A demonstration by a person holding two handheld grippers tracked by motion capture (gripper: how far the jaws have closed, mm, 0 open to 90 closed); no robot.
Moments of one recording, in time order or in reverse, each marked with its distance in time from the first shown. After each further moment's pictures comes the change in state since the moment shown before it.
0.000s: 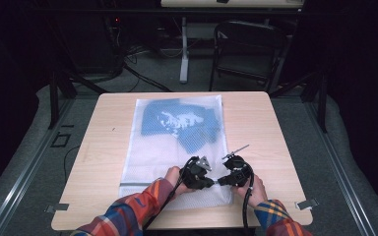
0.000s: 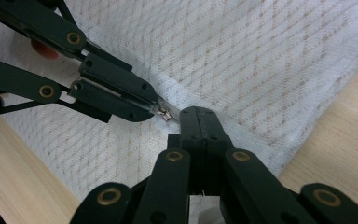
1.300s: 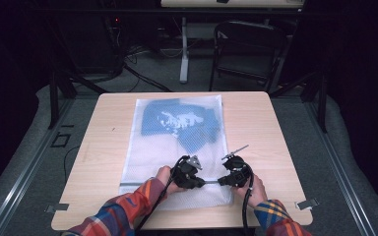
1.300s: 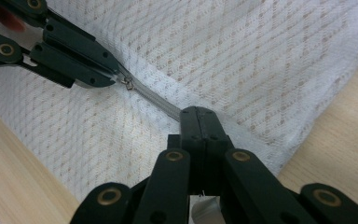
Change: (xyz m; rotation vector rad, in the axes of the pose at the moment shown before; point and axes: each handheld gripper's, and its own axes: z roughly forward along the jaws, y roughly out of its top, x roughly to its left) left arm 0.008 -0.017 -0.018 0.032 -0.001 -0.030; right arm 0.004 0.000 0.000 -0.001 -0.003 0.010
